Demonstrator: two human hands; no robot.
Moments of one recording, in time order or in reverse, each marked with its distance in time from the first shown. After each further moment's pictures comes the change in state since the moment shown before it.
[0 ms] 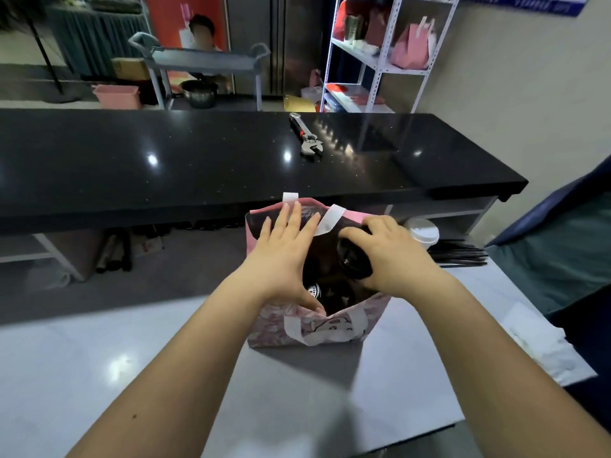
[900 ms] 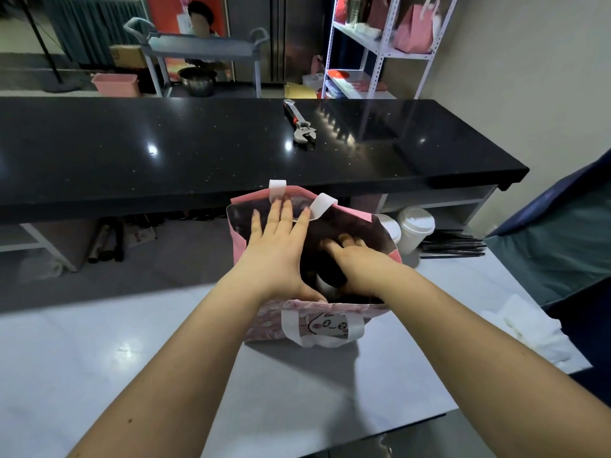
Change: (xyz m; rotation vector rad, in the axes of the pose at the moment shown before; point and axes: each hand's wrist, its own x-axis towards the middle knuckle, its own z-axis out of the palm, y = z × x) left_hand 0.003 0.020 0.010 0.043 0.029 -0.074; right_hand 0.019 0.001 0.057 0.174 -0.315 -0.015
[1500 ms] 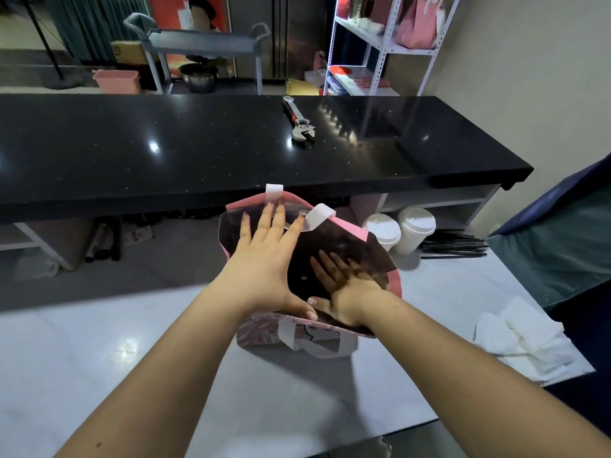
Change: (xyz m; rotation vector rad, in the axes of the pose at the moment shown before) left_hand -0.013 -0.005 -0.001 0.009 -0.006 0.025; right_hand 0.004 -0.005 0.049 -0.125 -0.173 -0.006
